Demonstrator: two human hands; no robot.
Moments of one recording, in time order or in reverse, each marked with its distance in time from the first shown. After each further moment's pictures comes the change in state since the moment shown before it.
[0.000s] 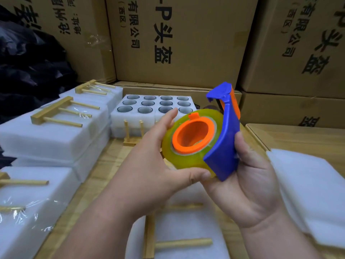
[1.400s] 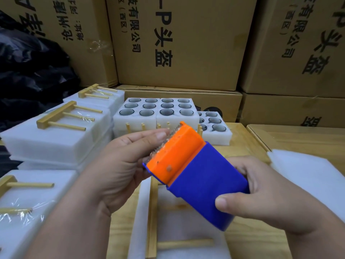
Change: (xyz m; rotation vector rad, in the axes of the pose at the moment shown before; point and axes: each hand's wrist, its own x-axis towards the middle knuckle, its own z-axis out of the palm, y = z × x) left_hand 0.002 -0.002 -0.034 -0.605 0.064 -0.372; right_hand -0.028 -0.046 0.010 -1.217 -0.386 0.196
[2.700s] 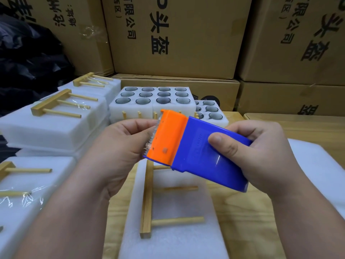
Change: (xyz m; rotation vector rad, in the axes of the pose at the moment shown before) left_hand -0.011 0.003 0.019 0.092 0.121 0.040; right_hand 0.000 -0.008 0.008 -0.197 0.718 -0.094
